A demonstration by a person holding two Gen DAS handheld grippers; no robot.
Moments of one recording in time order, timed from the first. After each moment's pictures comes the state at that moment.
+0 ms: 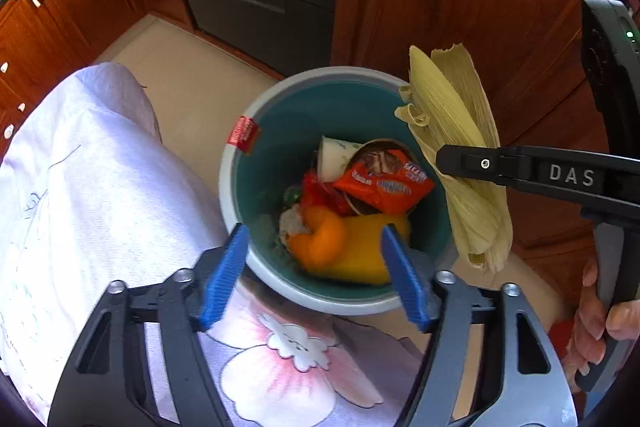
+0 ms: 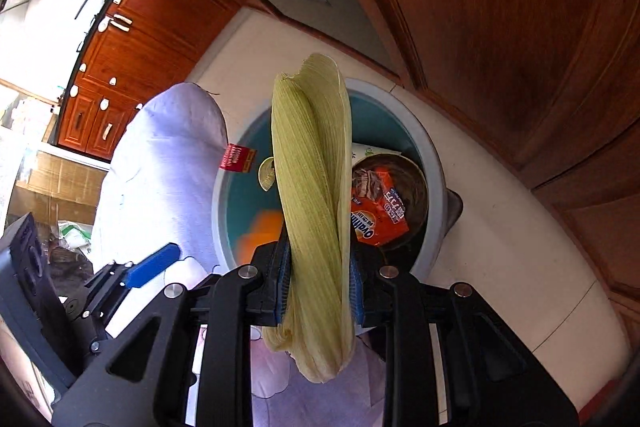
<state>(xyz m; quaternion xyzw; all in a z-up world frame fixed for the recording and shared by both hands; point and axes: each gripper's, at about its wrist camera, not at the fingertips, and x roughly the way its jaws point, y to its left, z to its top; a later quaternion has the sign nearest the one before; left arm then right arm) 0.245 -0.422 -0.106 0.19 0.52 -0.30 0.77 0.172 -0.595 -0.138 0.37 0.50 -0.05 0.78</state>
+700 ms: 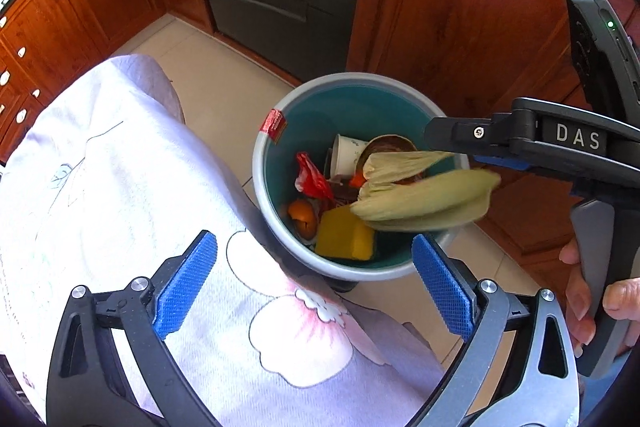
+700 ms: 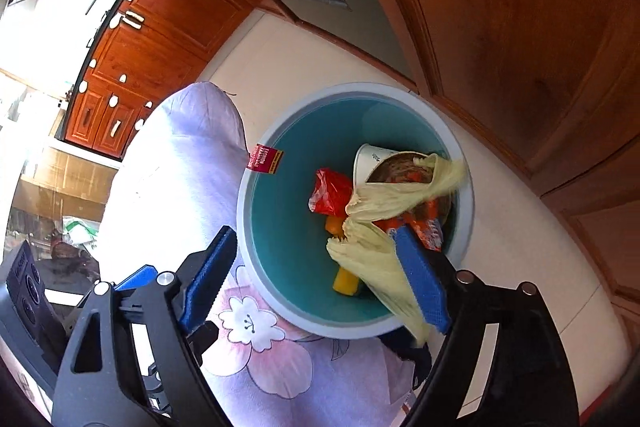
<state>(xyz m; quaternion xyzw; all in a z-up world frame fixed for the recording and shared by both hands) 0.226 -0.385 -0.076 0.17 0.52 -0.29 0.79 0.177 -0.575 -0.119 0.36 0.49 -0.04 0.79</state>
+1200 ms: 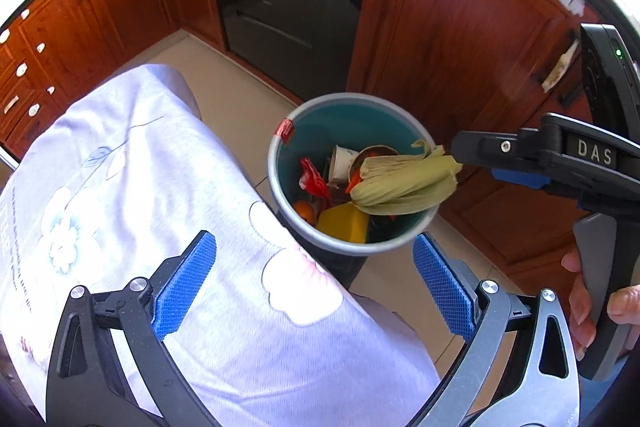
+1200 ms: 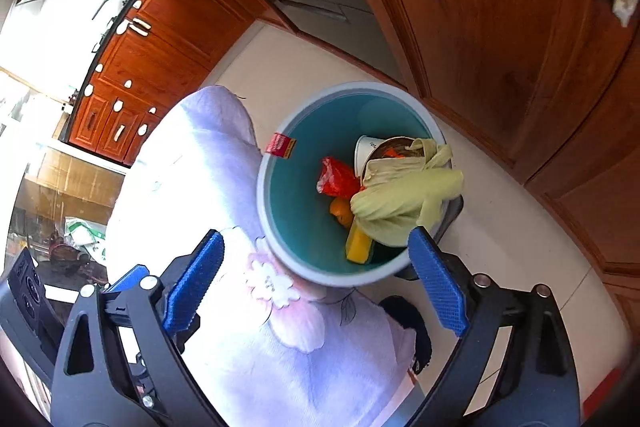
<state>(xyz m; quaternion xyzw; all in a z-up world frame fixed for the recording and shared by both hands) 0.180 -0.341 -0.028 0.14 0.48 -0.28 0.82 0.126 -0.554 -0.071 0.35 0.47 -0.06 0.81</state>
